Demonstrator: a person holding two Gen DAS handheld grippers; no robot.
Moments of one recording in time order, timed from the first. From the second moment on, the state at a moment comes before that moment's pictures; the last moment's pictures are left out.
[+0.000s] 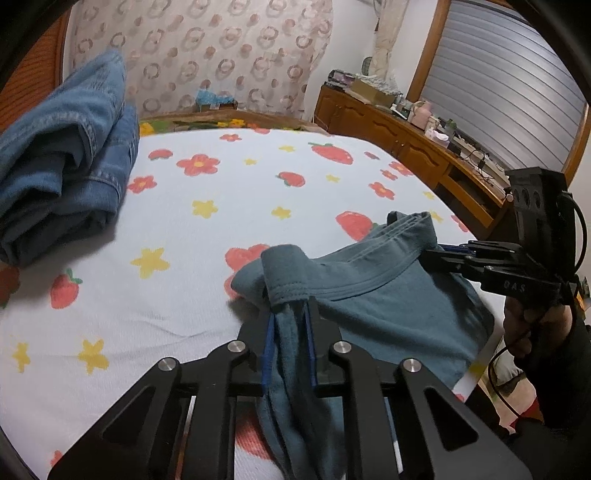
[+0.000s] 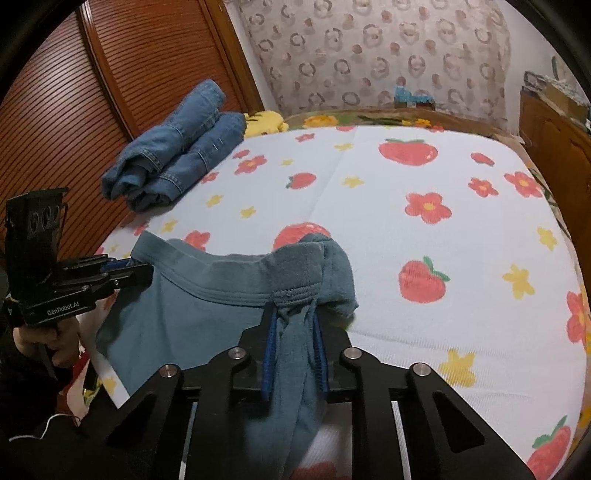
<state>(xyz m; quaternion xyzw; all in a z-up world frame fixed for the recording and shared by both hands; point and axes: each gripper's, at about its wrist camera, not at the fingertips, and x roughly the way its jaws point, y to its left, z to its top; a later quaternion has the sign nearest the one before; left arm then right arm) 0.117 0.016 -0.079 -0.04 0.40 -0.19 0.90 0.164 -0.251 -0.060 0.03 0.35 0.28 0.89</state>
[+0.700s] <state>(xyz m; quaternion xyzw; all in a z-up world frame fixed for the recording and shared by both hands) 0.112 0.041 0.006 -0.04 0.30 -0.17 0.94 0.139 -0.227 0.032 -0.05 0.22 0.31 0.92</state>
